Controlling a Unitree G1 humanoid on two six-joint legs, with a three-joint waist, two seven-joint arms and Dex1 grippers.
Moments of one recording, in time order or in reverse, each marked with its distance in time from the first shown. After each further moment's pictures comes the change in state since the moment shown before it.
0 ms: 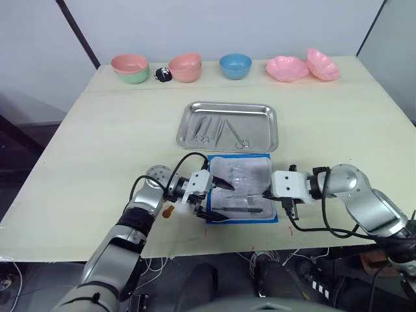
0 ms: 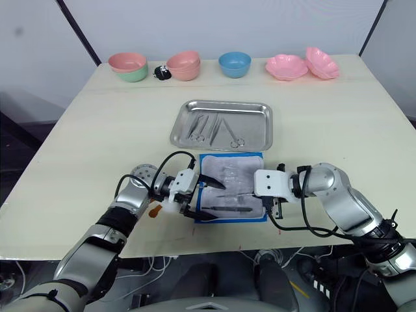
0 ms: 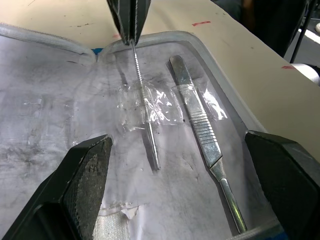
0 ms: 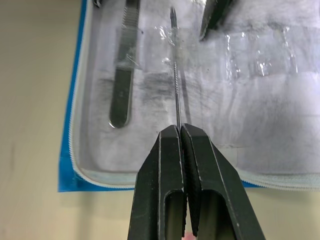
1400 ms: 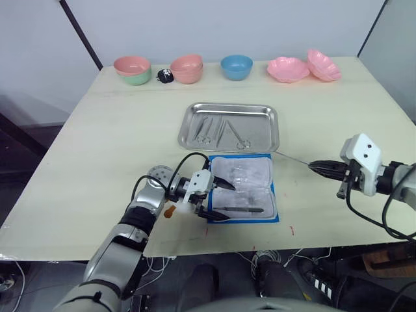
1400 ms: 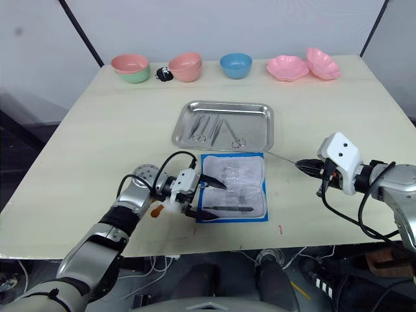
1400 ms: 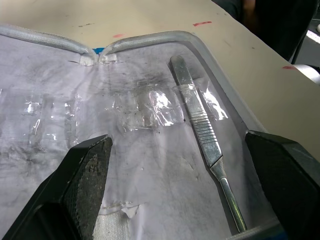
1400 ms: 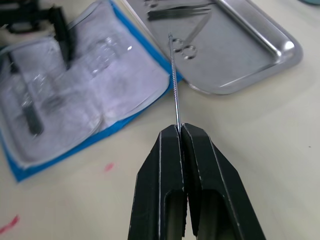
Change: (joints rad) left arm -0.011 -0.014 -0.002 0.039 -0.001 -0.019 0.006; right arm 0.192 -0.024 -0.571 -0.094 0.414 0.285 -0.249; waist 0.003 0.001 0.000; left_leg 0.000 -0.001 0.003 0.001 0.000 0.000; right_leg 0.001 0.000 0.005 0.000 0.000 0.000
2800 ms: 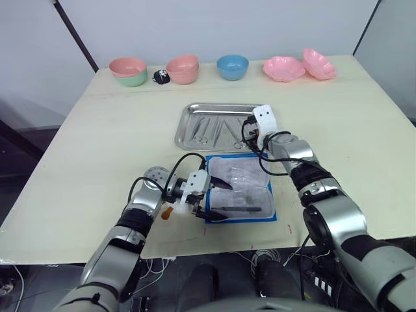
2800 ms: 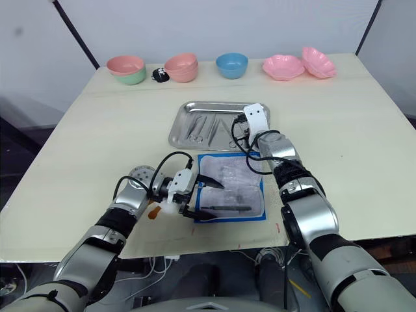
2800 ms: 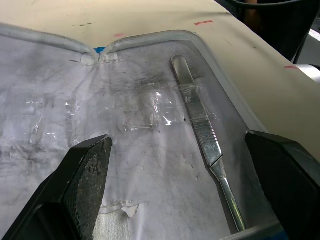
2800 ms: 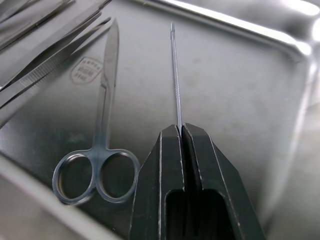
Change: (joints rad) left arm 0.022 0.015 0.020 -0.021 -0.004 0.004 0.005; right arm -0.820 0.746 0.206 1.417 -0.312 -0.296 -0.647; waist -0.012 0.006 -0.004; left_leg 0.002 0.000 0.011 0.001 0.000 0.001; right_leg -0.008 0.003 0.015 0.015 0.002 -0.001
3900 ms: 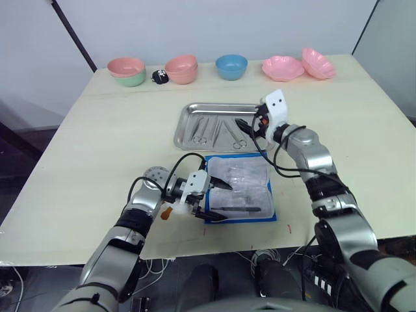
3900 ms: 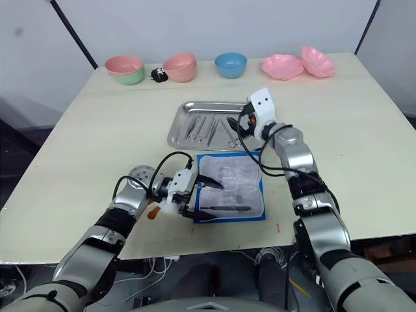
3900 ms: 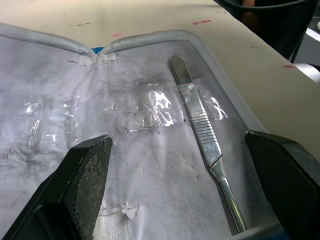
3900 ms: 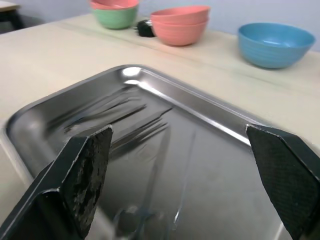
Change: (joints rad) left arm -0.006 0.002 -0.003 0.000 0.001 0.004 -0.005; right arm 0.288 -0.121 0.004 -0.588 0.048 -0.108 0.339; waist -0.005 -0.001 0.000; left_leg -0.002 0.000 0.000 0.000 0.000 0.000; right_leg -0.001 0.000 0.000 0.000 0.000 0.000
